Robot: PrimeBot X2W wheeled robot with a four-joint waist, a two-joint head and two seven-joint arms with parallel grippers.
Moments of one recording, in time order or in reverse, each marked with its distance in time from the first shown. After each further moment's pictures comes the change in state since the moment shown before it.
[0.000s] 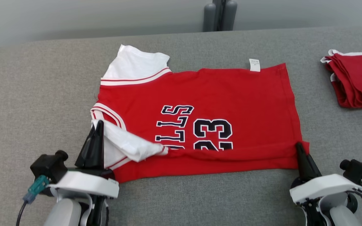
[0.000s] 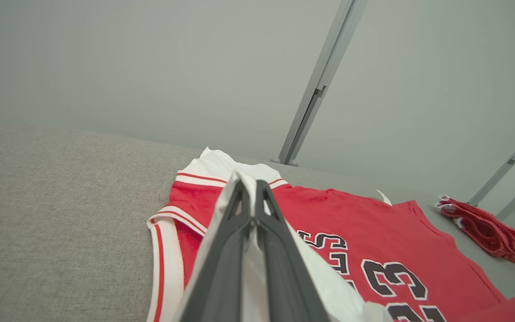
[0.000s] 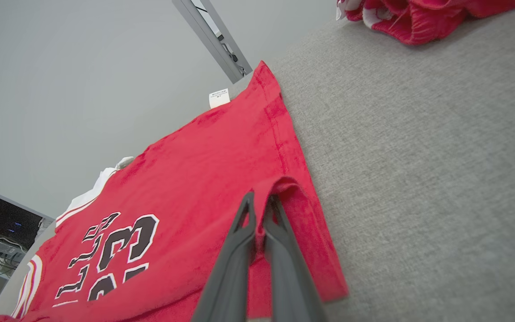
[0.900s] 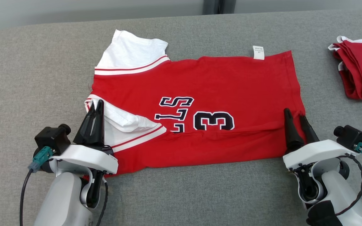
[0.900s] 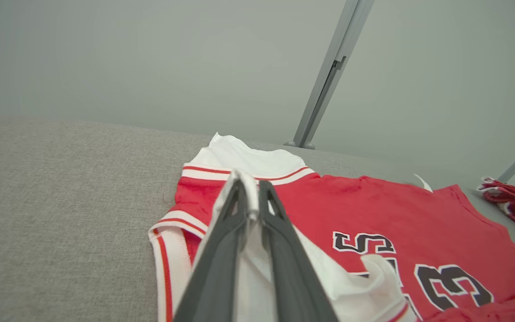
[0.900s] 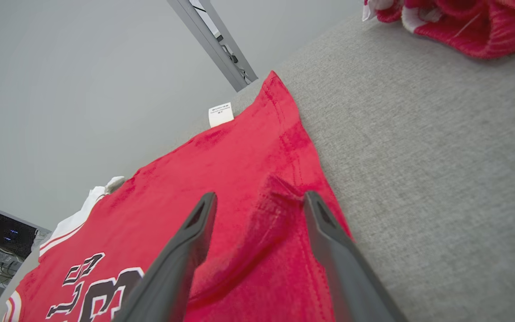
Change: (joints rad) left arm -0.215 -0.048 0.076 0.248 0.123 -0.061 -0.002; right arm -0.258 -0.001 0.048 0.212 0.036 -0.001 -0.035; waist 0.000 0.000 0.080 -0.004
